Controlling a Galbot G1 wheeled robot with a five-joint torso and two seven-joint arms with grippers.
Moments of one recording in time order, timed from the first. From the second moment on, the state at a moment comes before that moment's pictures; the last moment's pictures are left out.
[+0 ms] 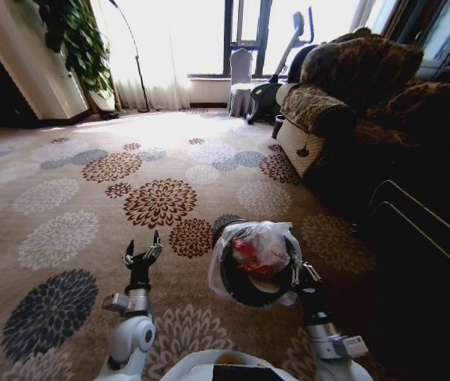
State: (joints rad) left arm 1.59 -1.47 -0.58 -2.08 -0.50 -0.24 -0.13; right arm -1.83 1.32 0.48 2.26 0.17 0.38 -0.02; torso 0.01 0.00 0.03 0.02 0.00
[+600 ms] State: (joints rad) left arm 1.59 -1.47 -0.58 -2.07 -0.50 -0.24 -0.13; right arm -1.83 1.34 0.47 2.24 0.15 0.39 -0.02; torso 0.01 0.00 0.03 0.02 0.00
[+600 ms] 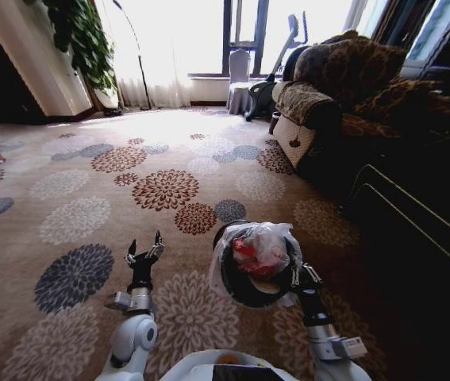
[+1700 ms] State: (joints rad) left arm 1.59 -1.47 -0.54 -2.03 -0.50 -0.24 -0.18; right arm -2.04 1.25 1.04 2.15 0.63 0.13 -0.02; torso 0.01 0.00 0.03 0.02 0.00
